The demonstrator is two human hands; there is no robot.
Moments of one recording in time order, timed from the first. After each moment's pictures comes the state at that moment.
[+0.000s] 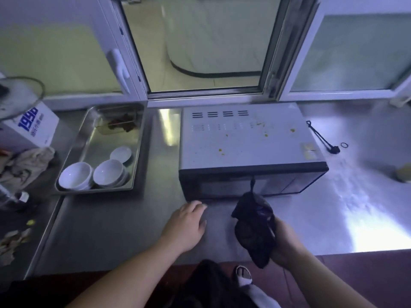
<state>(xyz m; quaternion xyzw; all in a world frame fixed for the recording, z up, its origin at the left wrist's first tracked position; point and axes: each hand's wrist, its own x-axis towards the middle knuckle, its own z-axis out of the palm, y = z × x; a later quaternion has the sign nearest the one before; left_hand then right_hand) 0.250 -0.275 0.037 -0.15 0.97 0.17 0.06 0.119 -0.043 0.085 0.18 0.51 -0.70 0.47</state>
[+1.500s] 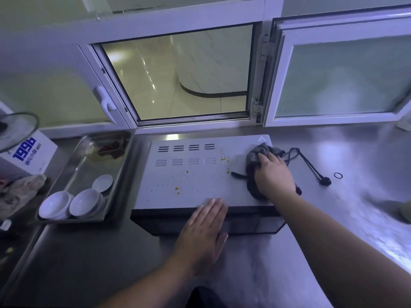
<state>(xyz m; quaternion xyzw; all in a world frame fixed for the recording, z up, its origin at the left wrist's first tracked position) 0.087 -0.167 0.075 -0.10 0.99 0.02 -0.08 -0.169 -0.069 0.130 -0.26 0.94 -0.17 0.10</state>
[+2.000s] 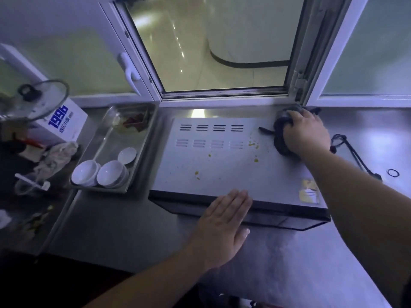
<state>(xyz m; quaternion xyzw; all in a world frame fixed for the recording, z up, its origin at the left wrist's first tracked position) 0.087 -0.165 0.077 -0.10 0.99 0.01 -0.10 -0.250 -0.134 0.130 -0.29 0.94 -0.18 0.08</state>
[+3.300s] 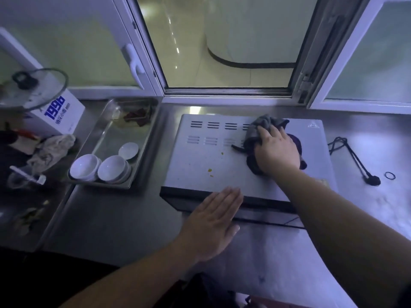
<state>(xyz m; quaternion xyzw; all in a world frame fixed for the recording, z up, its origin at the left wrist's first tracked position) 0.124 -0.209 0.073 -0.08 0.99 0.01 -0.10 -0.146 -0.175 0.128 -0.35 0.92 -0.13 0.11</state>
